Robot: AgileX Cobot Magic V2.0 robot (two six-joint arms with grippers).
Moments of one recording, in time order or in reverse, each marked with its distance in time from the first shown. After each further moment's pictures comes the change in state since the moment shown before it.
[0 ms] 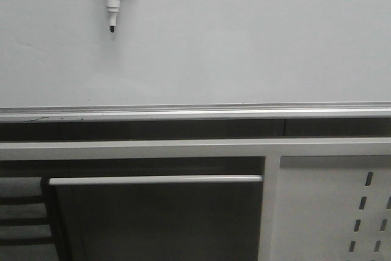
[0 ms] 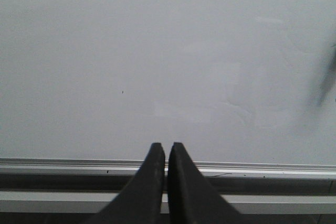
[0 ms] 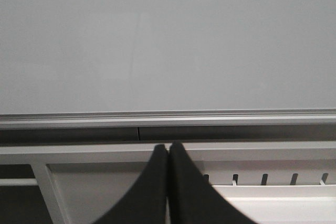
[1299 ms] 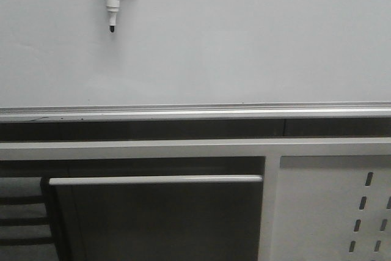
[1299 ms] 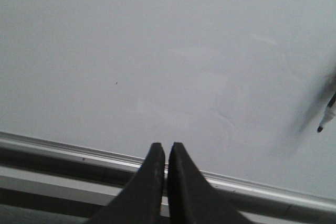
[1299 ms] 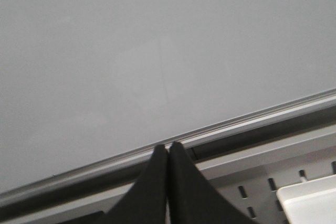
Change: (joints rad) left arm 0.000 0.000 0.000 -0.265 0.000 0.000; right arm 0.000 0.000 0.000 0.399 -0.070 0.002
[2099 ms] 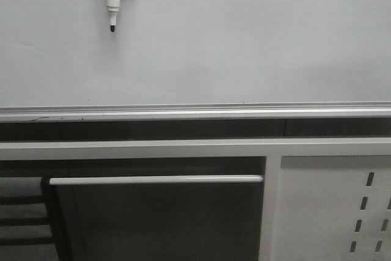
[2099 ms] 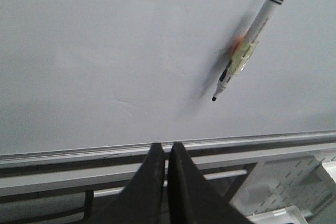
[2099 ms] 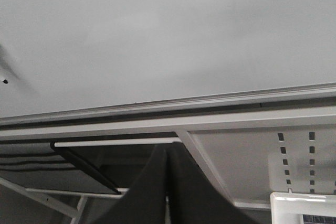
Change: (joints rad) left arm -0.008 0.446 -0.496 -0.269 0.472 0.372; right arm 0.000 0.457 -0.499 0.244 0.516 -0.307
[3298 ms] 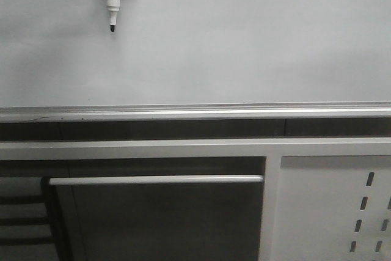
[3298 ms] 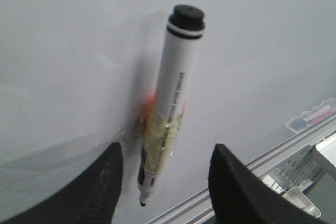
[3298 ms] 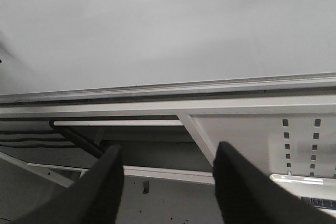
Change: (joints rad) left arm -0.496 0.745 -0.321 -0.974 -0.478 1.125; right arm 0.000 0.082 -0.033 0.020 0.041 -0.044
